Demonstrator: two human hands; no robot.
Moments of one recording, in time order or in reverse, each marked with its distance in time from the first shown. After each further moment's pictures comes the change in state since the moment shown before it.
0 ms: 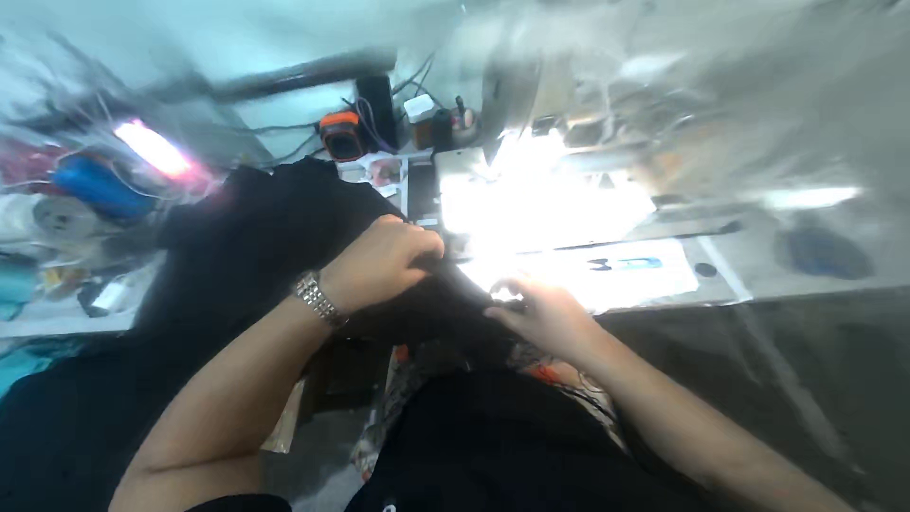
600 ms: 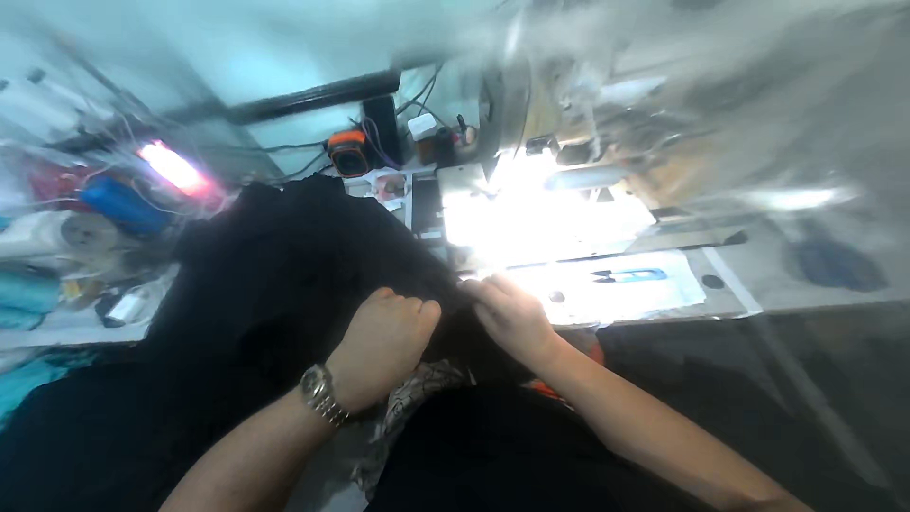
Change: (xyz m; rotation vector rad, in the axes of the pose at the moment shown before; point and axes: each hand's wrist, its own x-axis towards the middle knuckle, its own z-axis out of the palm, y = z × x) left_hand -0.043 0.067 0.029 0.381 0.070 -0.148; right_hand 0.031 -0.010 0.047 -0.020 0.541 -0.456
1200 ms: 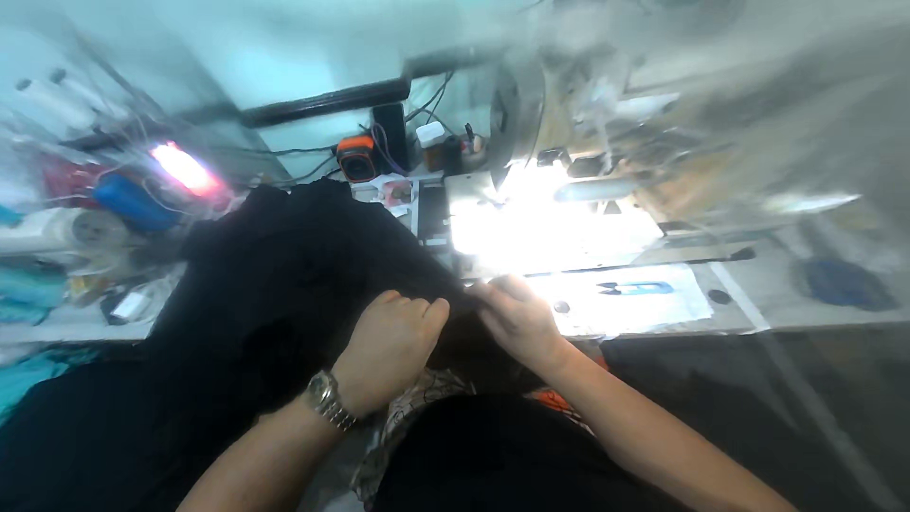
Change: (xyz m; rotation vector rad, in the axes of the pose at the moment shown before) left_hand 0.000 -0.002 0.003 -0.029 0.166 -0.019; right_hand 0.011 0.004 -0.004 -0.032 0.042 -0.081
